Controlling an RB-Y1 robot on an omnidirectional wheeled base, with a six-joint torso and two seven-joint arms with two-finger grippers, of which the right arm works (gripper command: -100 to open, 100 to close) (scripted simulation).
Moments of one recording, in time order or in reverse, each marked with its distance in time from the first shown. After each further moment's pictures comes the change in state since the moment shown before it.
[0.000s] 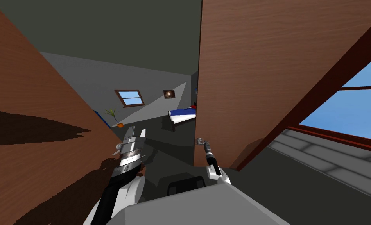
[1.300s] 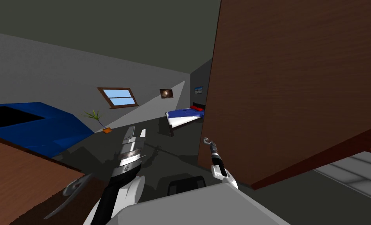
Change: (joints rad) arm 0.010 -0.041 -0.111 -0.001 -0.063 0.007 0.035
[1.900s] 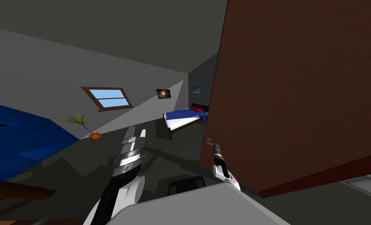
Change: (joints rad) arm 0.005 0.004 -0.075 -0.001 -0.039 -0.003 0.025
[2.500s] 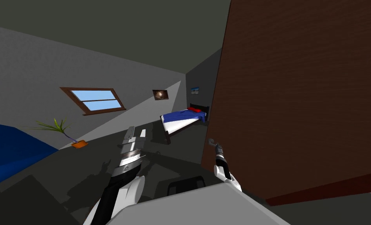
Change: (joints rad) arm -0.002 0.010 -0.064 0.009 -0.032 -0.012 0.018
